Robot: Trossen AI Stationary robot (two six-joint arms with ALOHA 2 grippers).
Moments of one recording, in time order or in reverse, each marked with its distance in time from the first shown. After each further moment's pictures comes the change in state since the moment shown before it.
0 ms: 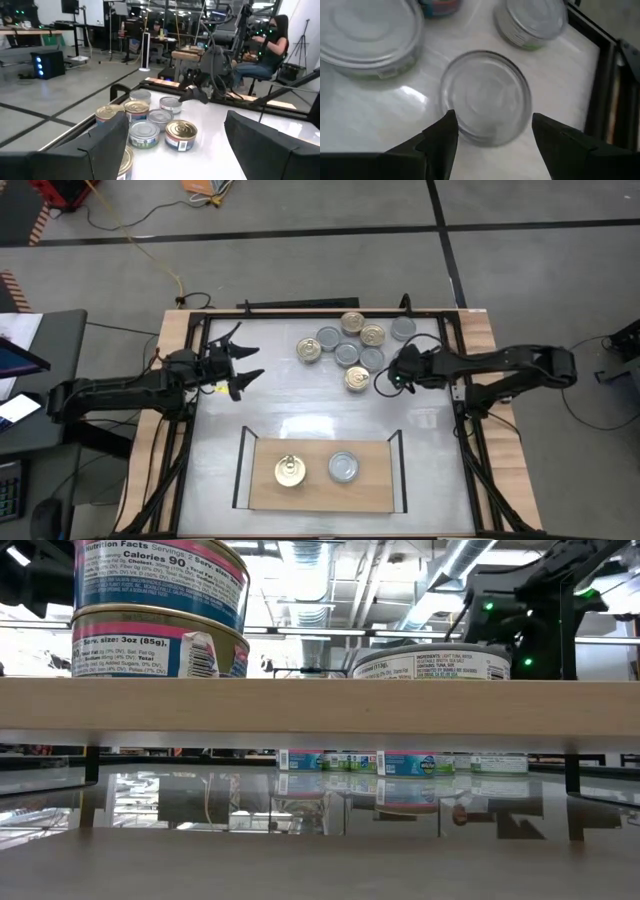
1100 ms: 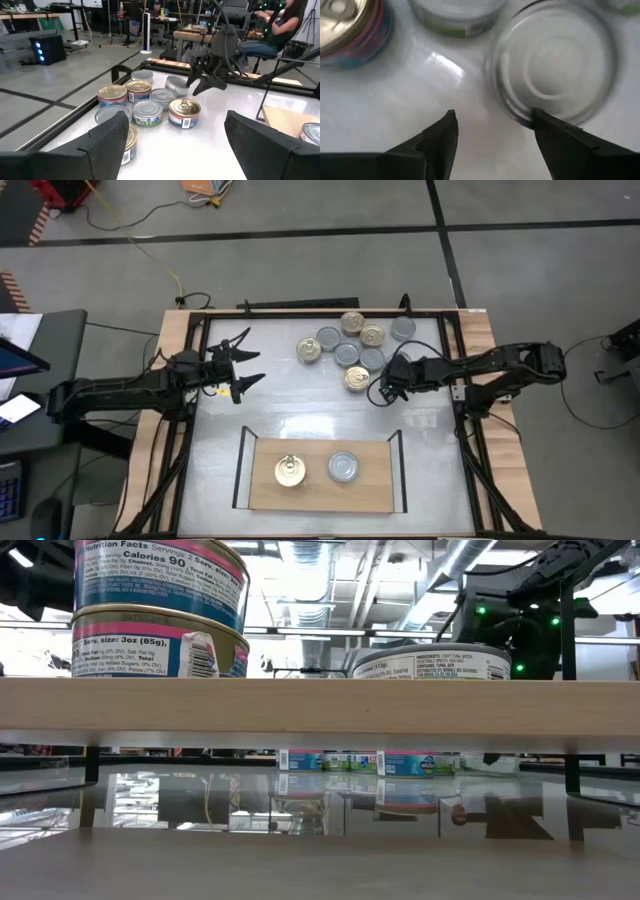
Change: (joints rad) left arm 0.000 0.001 0.000 -0.103 0.000 0.027; right arm 0.092 0.130 -0.002 0.107 -0.290 0.083
